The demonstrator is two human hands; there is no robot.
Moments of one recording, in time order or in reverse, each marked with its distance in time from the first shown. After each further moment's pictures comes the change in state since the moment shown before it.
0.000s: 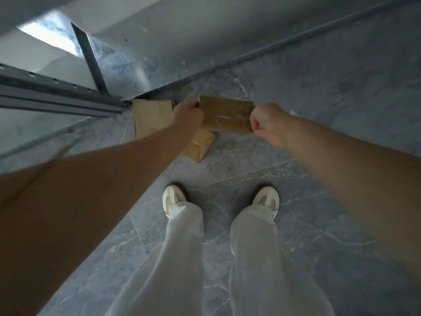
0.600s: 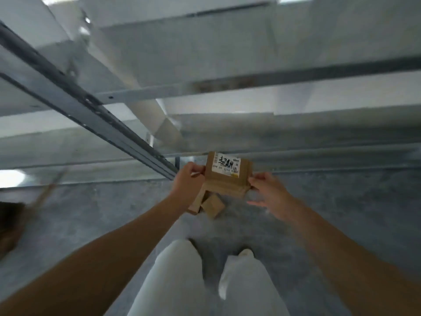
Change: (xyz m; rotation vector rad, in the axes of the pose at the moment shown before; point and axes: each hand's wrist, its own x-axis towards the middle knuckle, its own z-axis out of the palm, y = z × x) left_hand -0.381 0.164 -0.166 -0.274 0.318 0.236; right_hand -0.407 -0.120 -0.100 0.146 -0.199 -0.321
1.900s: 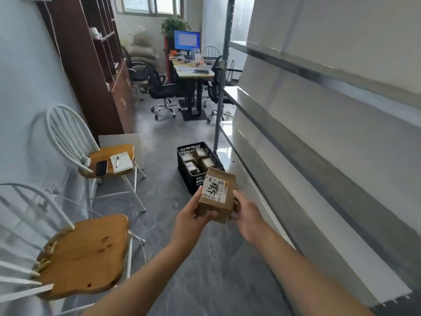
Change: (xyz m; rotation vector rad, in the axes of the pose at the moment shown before) left_hand -0.375 -0.248 -0.536 -0.604 1.237 0.186; right_hand -0.385 0.072 0.705 -0.651 -1.195 -0.279
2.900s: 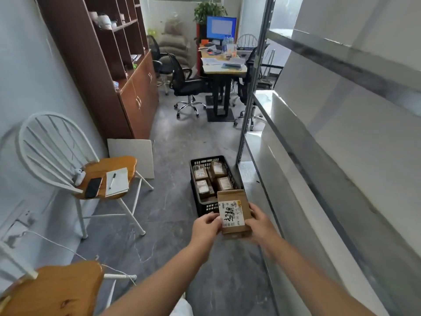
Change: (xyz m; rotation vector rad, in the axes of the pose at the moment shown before) left_hand 0.387 -0.086 0.087 -0.253 0.269 -0.560; right_hand 0.413 -0.067 -0.077 -0.384 -0.021 0.147
